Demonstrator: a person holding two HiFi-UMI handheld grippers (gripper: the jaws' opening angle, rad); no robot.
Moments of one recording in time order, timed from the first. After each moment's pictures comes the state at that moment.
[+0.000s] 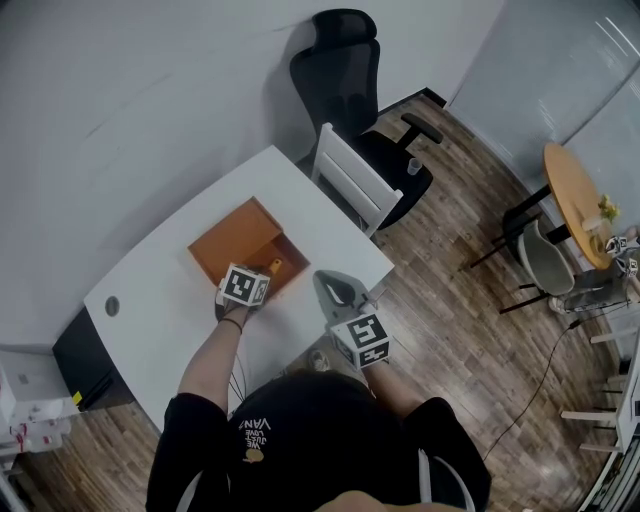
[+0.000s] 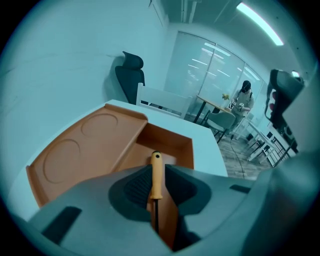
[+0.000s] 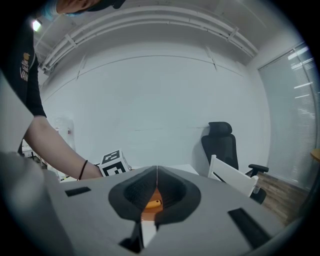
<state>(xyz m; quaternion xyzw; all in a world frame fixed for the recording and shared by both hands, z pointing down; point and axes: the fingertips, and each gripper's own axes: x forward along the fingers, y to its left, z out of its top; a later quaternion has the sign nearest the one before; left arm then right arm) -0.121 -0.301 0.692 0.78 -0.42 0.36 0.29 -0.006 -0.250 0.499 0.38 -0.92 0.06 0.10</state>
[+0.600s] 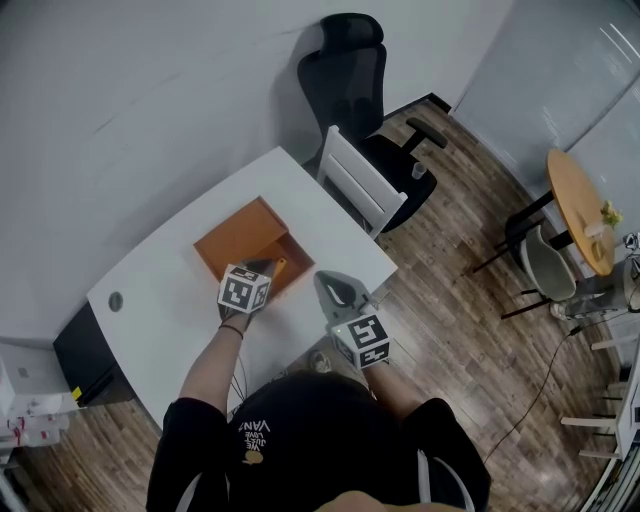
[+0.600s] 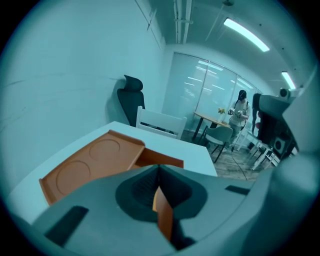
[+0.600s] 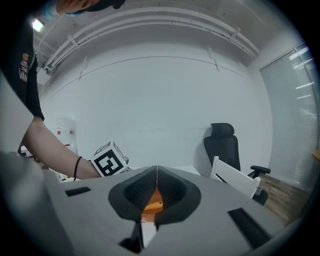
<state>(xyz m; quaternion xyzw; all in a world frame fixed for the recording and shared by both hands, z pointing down) -0.115 -0.305 0.642 0.82 -0.44 0.27 0.23 -0.014 -0.244 0.498 0.37 -0.92 0.05 0.10</state>
